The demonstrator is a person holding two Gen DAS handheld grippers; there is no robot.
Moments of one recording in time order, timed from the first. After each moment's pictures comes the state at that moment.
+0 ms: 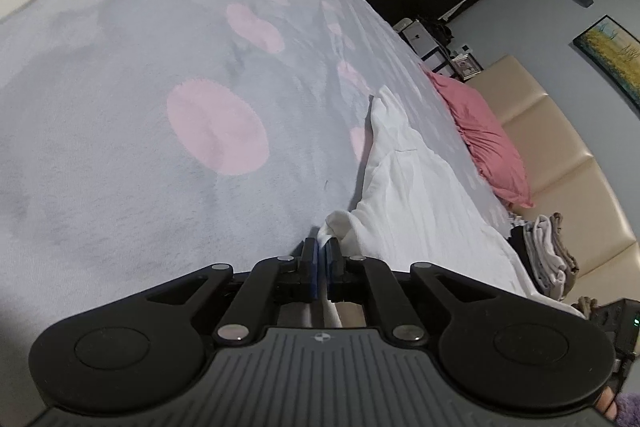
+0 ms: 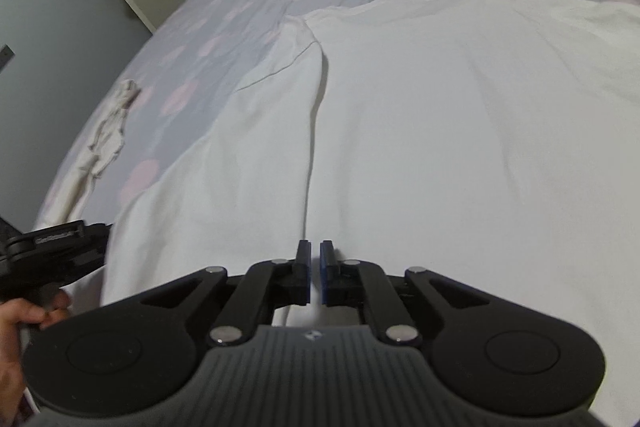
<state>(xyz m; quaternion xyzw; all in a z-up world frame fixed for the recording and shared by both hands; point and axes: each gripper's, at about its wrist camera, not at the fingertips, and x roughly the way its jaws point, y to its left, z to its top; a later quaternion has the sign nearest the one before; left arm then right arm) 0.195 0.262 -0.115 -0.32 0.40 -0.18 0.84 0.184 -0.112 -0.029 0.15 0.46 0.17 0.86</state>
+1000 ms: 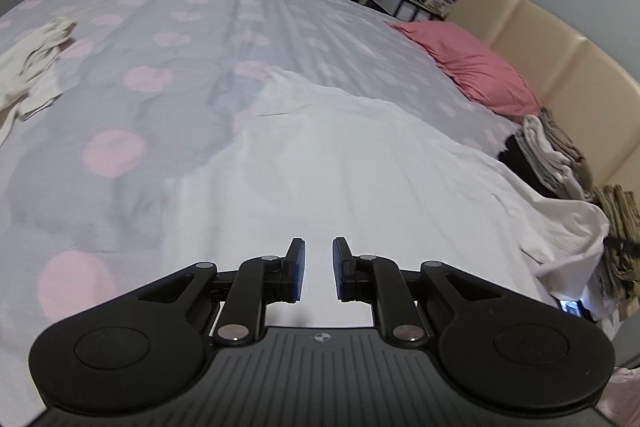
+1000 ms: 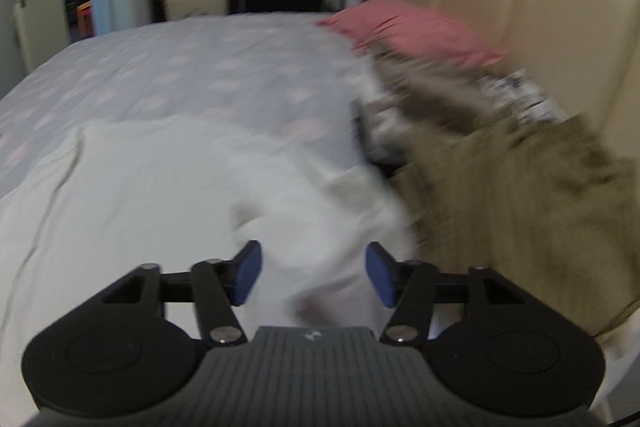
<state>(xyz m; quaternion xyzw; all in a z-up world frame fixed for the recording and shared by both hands) 0.116 0.121 -0.008 -0.12 0.40 -0.17 0.89 0.063 -0.401 0.099 -0.02 0.35 -0.07 0.94</state>
